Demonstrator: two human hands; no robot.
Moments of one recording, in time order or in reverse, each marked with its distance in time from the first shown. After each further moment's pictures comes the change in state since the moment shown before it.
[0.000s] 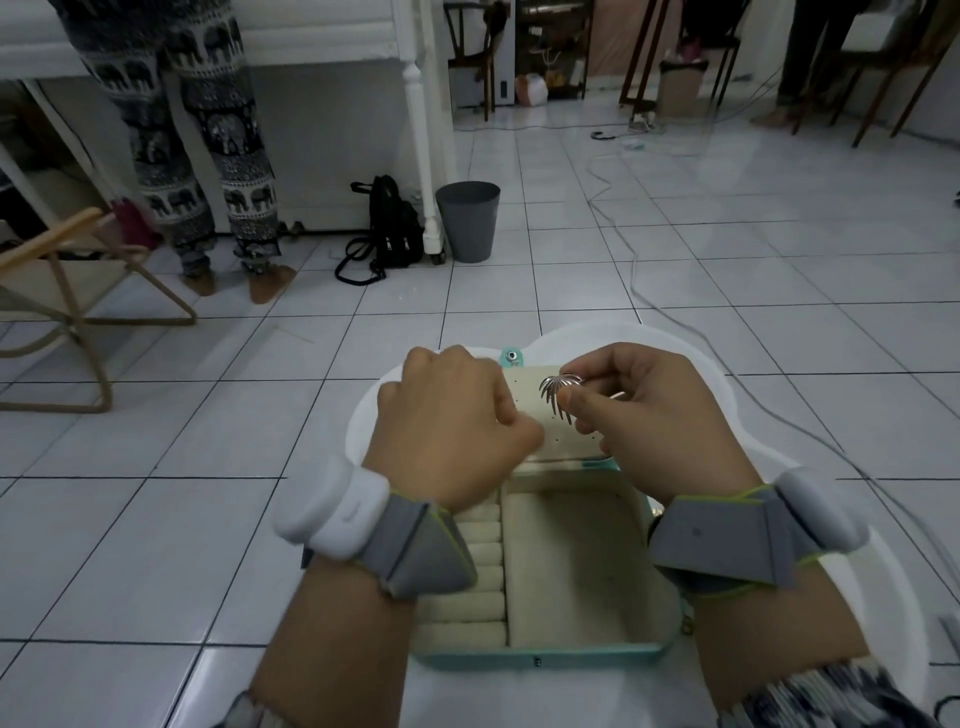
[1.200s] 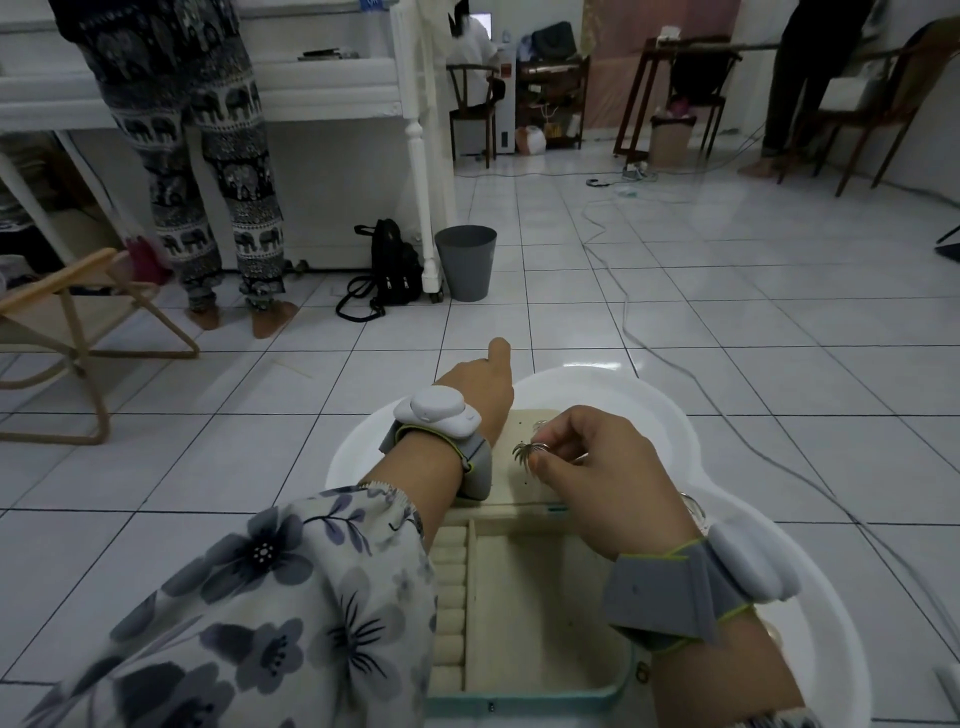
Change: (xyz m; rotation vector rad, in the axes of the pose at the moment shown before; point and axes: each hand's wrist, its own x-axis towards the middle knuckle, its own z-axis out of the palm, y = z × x) left_hand 0.108 -0.008 0.056 0.183 -0.044 0.122; right_hand -0.009 -0.005 -0.004 -0.232 -0.056 0.015
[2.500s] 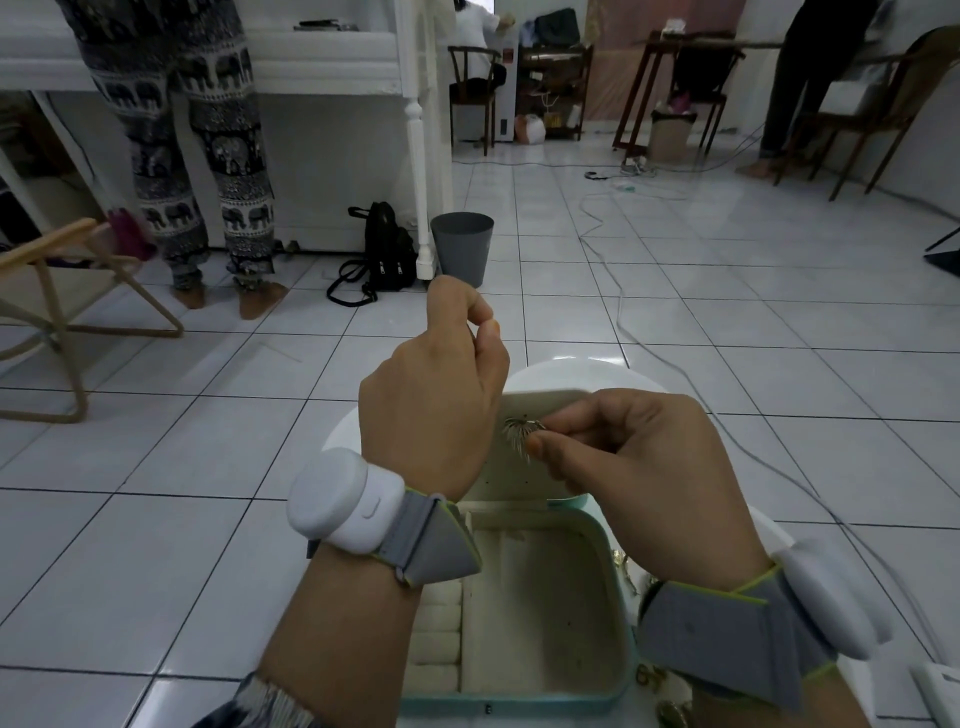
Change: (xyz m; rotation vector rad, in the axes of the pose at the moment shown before) left_hand -0.094 0.033 -0.066 -0.352 0.546 -0.082; right_hand -0.019 -0.019 -0.023 0.145 0.048 -0.127
